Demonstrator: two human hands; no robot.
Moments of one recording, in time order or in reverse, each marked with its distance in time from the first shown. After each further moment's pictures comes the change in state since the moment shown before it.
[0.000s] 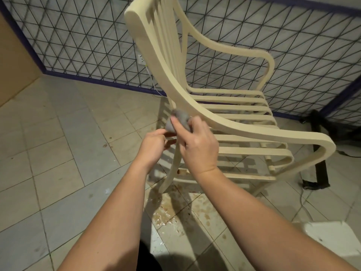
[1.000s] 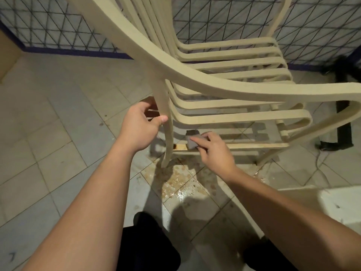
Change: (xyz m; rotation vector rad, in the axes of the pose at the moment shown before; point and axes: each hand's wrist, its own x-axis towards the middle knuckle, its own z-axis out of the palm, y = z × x) left_hand 0.012 -0.011 0.013 0.557 0.079 0.106; right_hand -0.139 0.107 0.064 0.271 -0.545 0.382
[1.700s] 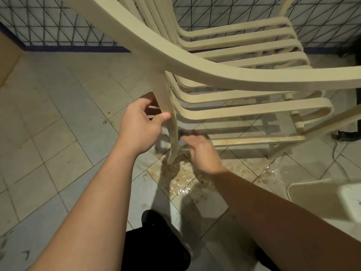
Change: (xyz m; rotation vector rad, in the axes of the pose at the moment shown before) left_hand 0.004 -0.006 0.003 0.026 0.028 0.046; right_hand 0.013 -0.014 0.068 0.040 -0.132 0.043
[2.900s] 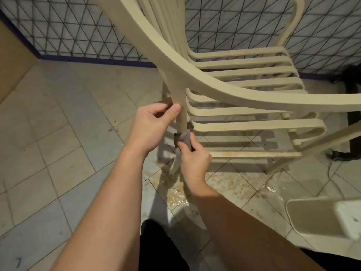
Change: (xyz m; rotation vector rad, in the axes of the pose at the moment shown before) left_hand 0.002 0.004 -0.020 -0.357 -0.031 0.128; right_hand -0.001 -0.112 -0.023 0.799 0.448 0.519
